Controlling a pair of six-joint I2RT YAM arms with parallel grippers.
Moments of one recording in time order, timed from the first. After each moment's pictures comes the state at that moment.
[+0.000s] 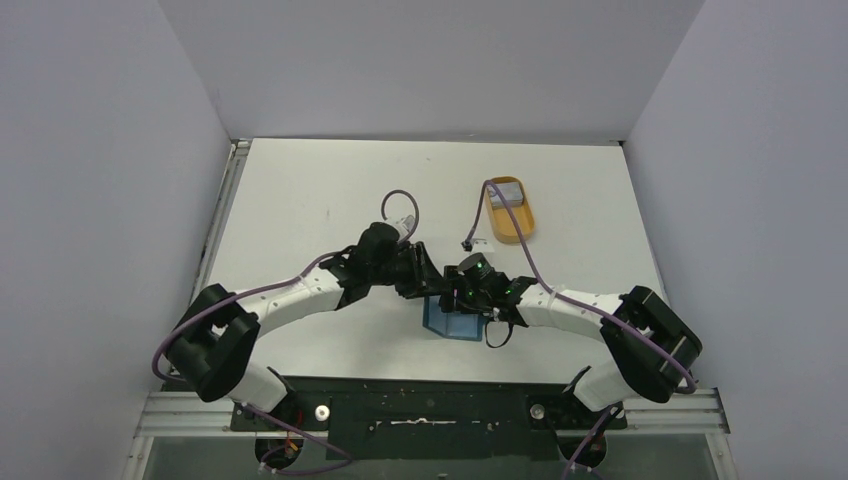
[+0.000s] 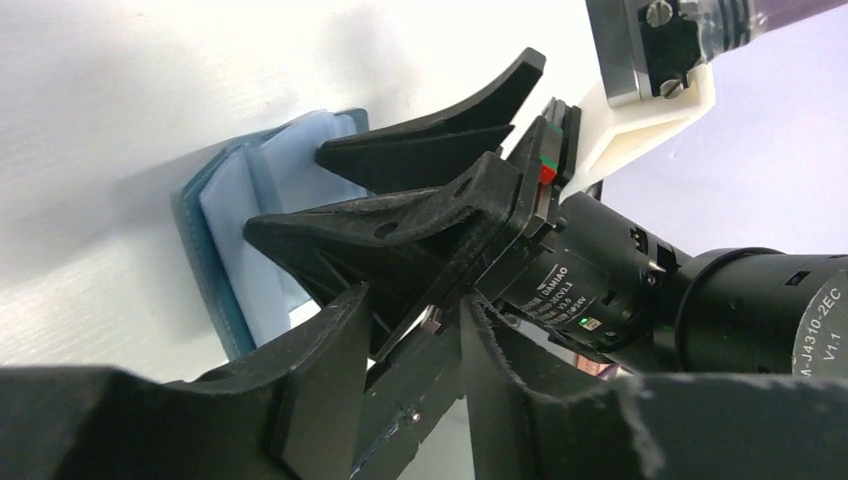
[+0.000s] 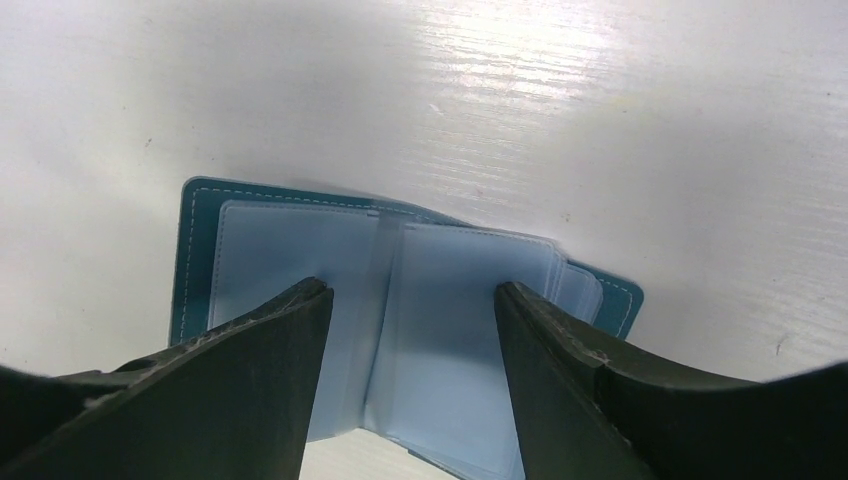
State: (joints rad) left arm -0.75 1.47 0.82 0.03 0.37 -1.01; right arm 0.79 1.47 0.67 -0.10 0.12 0.69
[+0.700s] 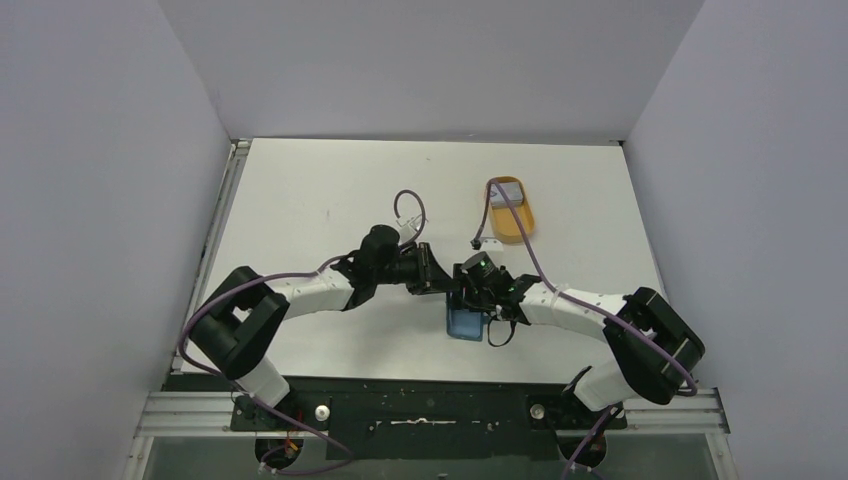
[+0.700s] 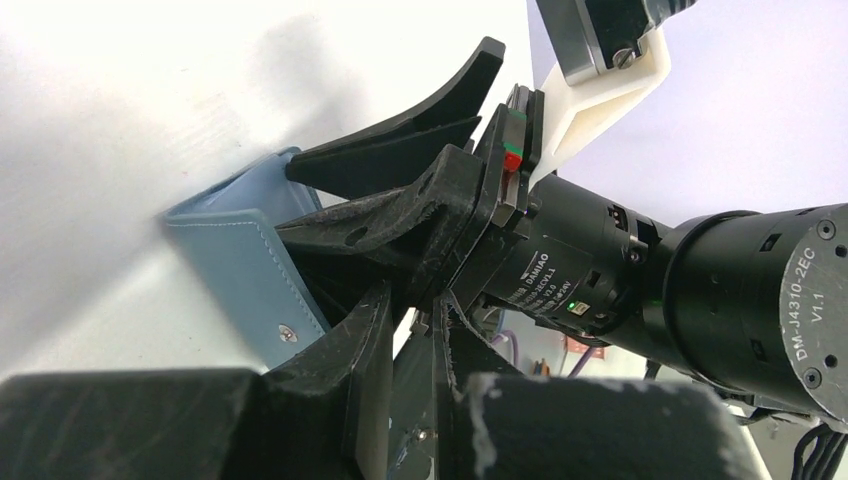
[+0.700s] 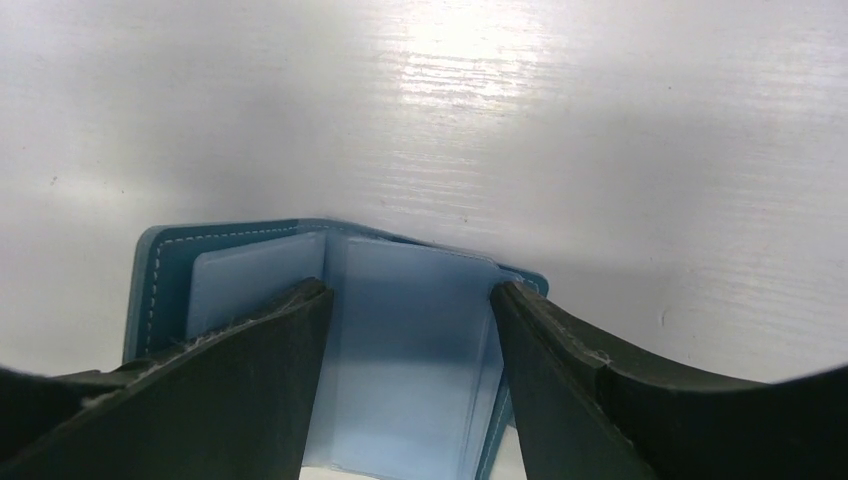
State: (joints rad) left arm -0.72 1.64 0.78 0.38 0.54 -1.00; right arm 0.77 1.45 0.67 -0.17 0.21 0.69
